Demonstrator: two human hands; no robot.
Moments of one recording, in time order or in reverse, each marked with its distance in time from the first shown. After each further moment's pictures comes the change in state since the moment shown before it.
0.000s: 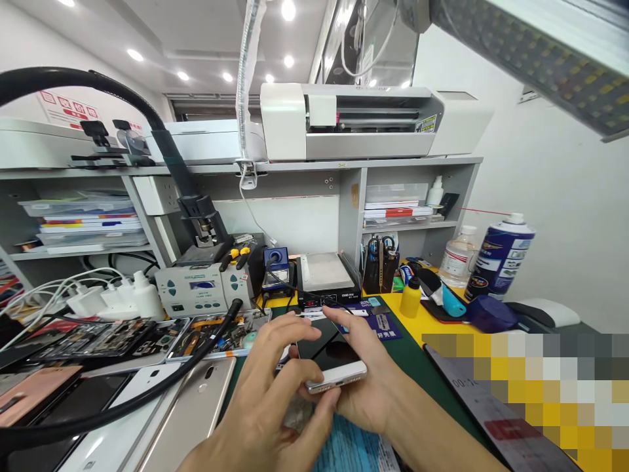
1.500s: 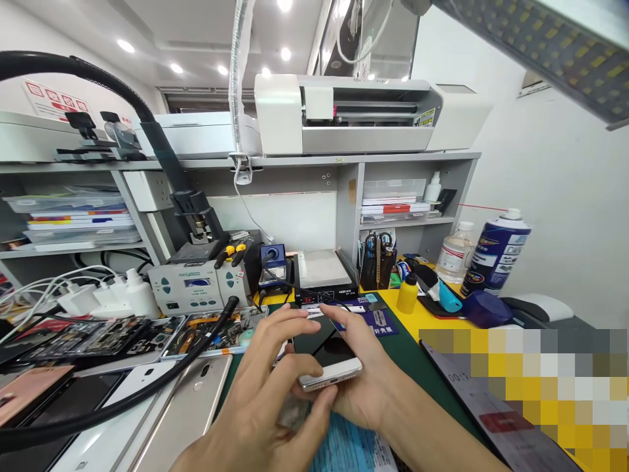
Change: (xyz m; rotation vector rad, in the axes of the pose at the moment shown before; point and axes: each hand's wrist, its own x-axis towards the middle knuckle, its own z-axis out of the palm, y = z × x) left_hand 0.001 0.000 0.000 -0.012 -0.050 -0.010; right_hand 0.001 0.000 0.000 0.001 0.047 -0.013
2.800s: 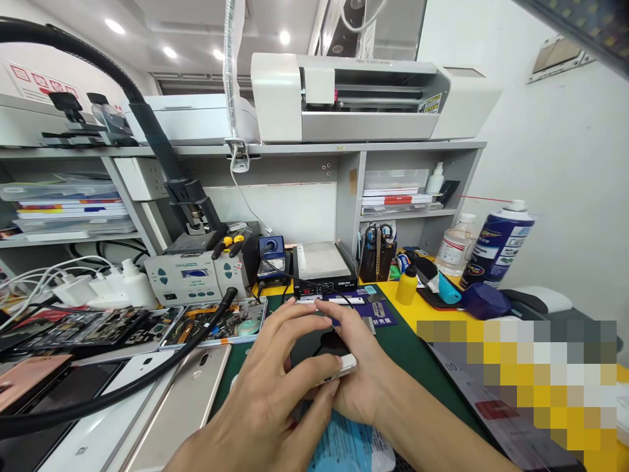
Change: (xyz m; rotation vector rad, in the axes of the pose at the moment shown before) left_hand 0.001 0.003 0.004 -0.035 -0.078 0.034; right_hand 0.003 0.005 -0.007 0.053 0.019 0.006
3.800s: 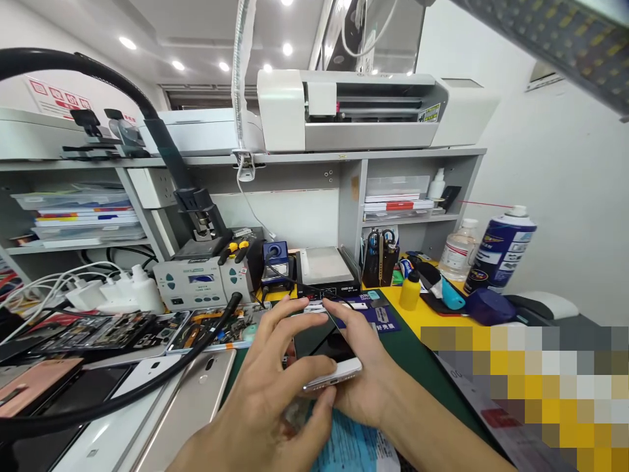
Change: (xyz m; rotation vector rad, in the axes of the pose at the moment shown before) left_hand 0.001 0.000 -0.008 -0.041 0.031 -0.123; right_hand 0.003 -0.002 -0.002 -0.090 -0.045 -0.024
